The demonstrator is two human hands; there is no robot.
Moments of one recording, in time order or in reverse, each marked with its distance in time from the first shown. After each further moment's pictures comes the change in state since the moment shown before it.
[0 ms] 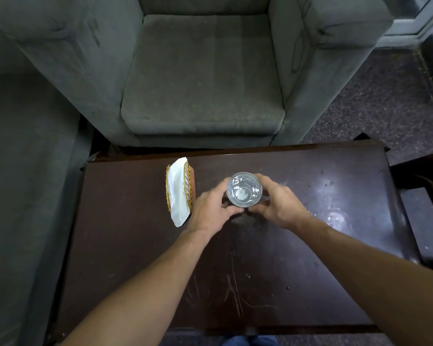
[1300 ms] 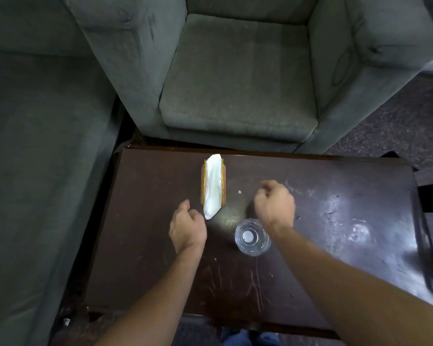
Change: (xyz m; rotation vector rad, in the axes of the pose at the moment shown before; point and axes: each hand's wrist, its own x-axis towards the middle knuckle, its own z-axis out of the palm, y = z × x) left_hand -0.071 -0.055 -0.065 -0.092 0.479 -0.667; right_hand 0.004 -0.119 0.067 0.016 0.356 0.436
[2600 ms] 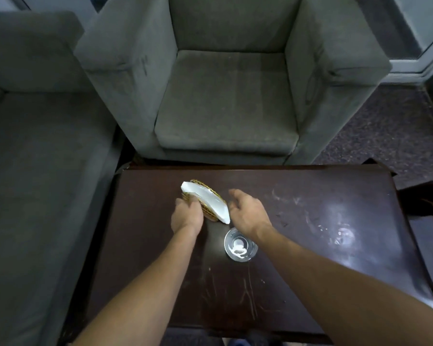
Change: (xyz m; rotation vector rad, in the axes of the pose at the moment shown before) left_hand -0.006 0.065 -0.010 -0.105 -0.126 -0.119; right_hand -0.025 -0.024 -0.031 -0.046 -0.364 -0.181
